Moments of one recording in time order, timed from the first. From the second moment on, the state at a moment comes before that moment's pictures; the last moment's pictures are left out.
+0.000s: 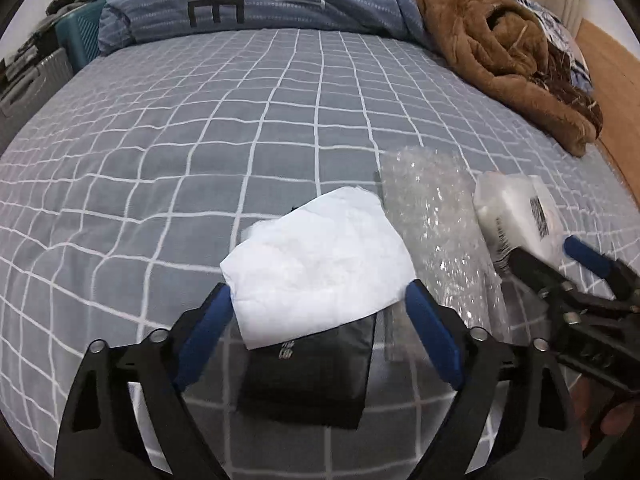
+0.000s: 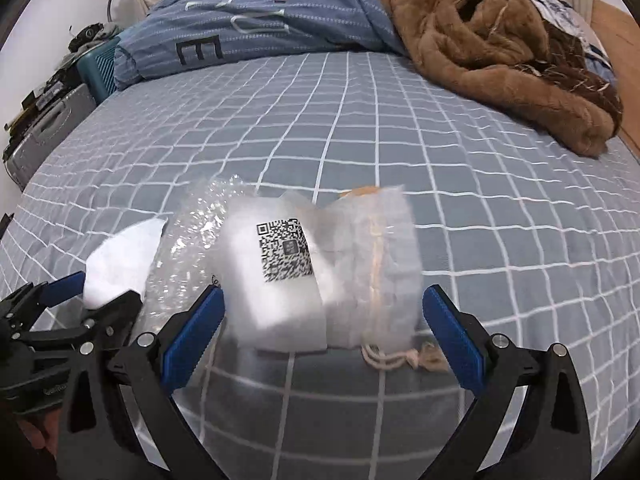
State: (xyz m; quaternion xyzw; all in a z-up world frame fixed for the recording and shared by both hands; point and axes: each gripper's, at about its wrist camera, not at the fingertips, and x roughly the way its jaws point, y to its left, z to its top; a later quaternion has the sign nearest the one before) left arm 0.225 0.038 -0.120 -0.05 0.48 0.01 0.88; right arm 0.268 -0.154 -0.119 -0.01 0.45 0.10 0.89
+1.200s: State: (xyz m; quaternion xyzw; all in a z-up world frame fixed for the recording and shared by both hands) left arm 0.214 0.061 -0.093 -0.06 0.45 0.03 0.89; right arm 0.261 -0.151 -0.100 -0.04 0.45 0.12 0.89
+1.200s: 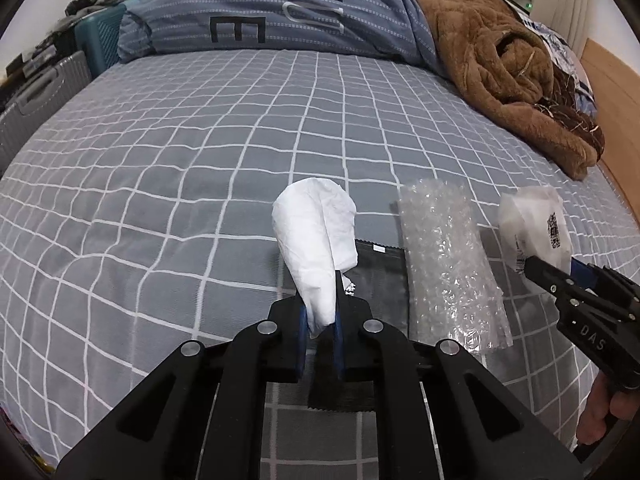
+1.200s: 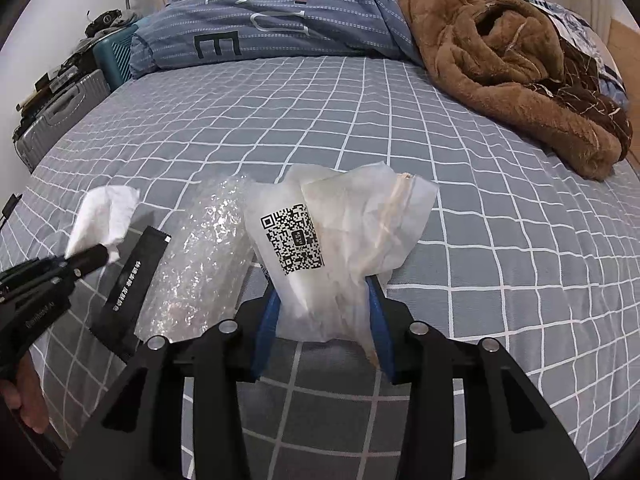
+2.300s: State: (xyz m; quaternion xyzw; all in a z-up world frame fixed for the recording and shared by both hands) left arm 0.148 0.025 -0.041 -0.04 0.43 -0.01 0.90; right arm 0.182 -0.163 -0.046 -0.04 0.41 0.09 0.91
